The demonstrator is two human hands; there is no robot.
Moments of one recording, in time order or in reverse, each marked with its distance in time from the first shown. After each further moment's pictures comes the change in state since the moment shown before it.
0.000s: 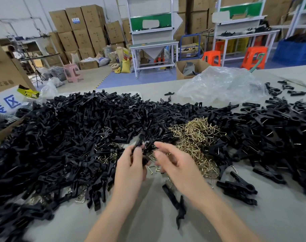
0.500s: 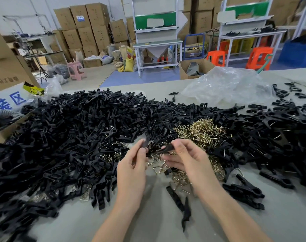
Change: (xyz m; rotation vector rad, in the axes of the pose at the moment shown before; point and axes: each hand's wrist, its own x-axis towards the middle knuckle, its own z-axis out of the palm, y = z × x) left_hand -0.005 0.000 -0.002 -0.051 0.087 0.096; right_hand 0.010 -0.005 -0.006 0.472 0.154 0.133
